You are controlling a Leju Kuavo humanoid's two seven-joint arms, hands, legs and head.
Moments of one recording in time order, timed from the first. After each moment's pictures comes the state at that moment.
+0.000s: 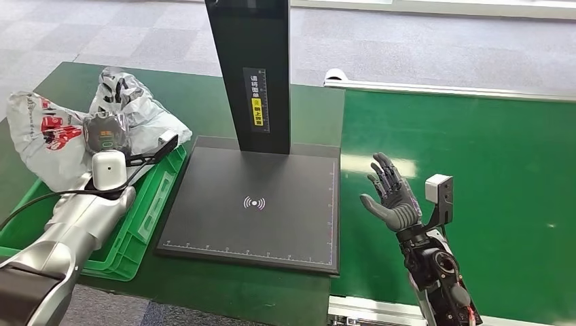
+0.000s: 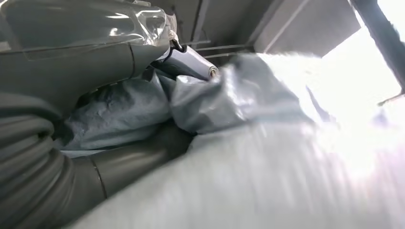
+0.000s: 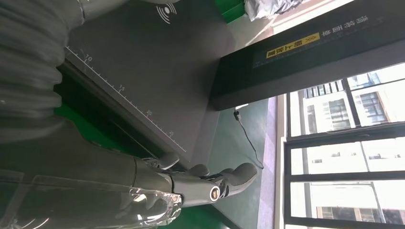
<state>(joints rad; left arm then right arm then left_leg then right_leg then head) -0.87 0.25 -0.43 -0.52 -1.53 0.31 0.43 -0.33 -0.10 0.19 -1.05 -0.34 0.36 -0.25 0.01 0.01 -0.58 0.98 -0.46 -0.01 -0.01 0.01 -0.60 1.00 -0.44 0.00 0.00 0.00</state>
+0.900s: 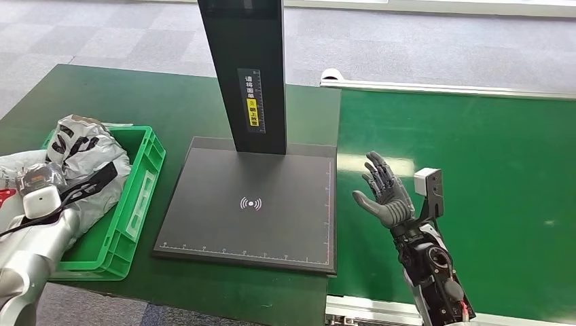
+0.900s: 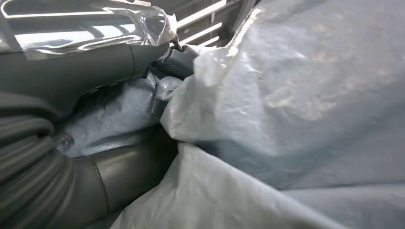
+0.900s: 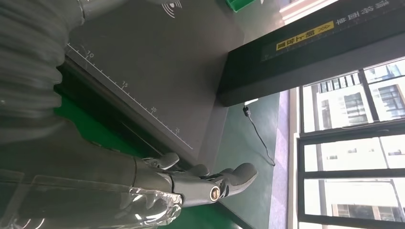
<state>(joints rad) -0.72 0.39 -0.02 -0.44 -1.33 0.20 0.30 -0.36 -0.07 0.20 -1.04 -0.32 0.32 -0.19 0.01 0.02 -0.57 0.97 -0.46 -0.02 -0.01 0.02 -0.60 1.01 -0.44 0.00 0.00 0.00</state>
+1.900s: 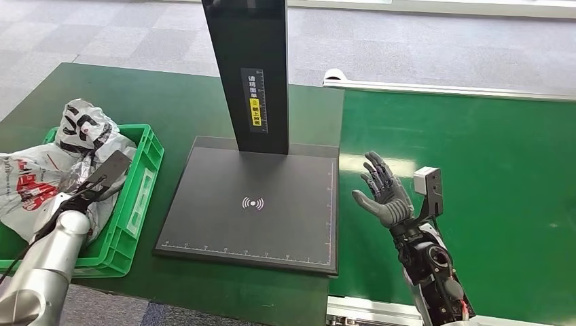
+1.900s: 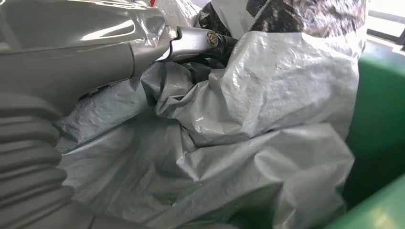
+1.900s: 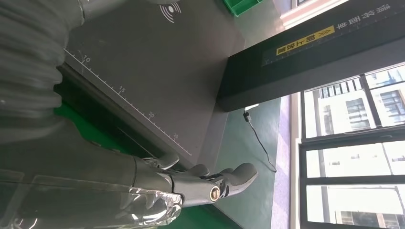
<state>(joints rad) -0.59 0.27 0.11 -0.71 -0.84 0.07 -0.07 -0.36 -0.07 0.20 -1.03 -0.33 0.33 -0.18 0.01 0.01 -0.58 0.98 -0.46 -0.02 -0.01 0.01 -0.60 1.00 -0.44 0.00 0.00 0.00</state>
